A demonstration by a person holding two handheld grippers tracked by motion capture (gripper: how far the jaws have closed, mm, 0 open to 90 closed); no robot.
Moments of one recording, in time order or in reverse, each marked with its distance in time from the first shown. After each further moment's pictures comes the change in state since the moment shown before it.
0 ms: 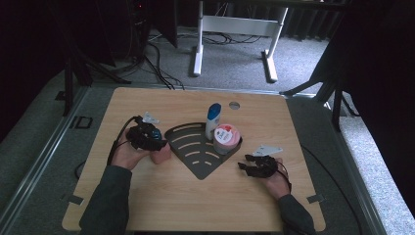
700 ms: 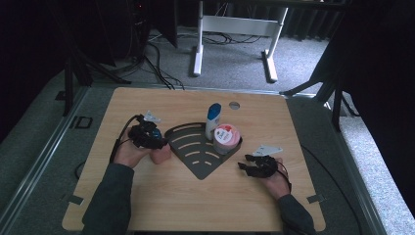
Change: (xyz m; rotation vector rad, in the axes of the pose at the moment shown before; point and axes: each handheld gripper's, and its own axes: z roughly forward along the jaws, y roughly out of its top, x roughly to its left) left arm 0.003 0.003 0.008 -0.011 -0.021 -0.008; right arm 0.000 0.000 0.000 0.001 0.001 0.003
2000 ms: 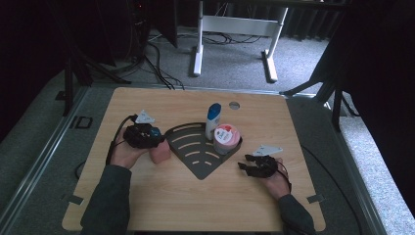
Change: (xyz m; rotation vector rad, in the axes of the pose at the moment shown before) left arm 0.004 -0.008 -0.014 -0.113 -0.007 0.023; right arm 0.000 0.000 0.000 0.001 0.003 0.003
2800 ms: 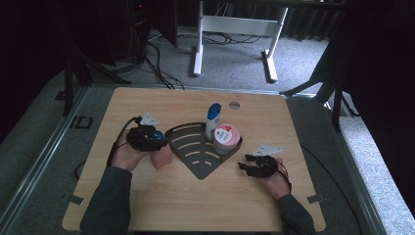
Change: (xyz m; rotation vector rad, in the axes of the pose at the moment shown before) left arm -0.016 0.005 -0.004 0.057 -0.032 0.020; right arm 0.000 0.000 0.000 -0.002 0.000 -0.002
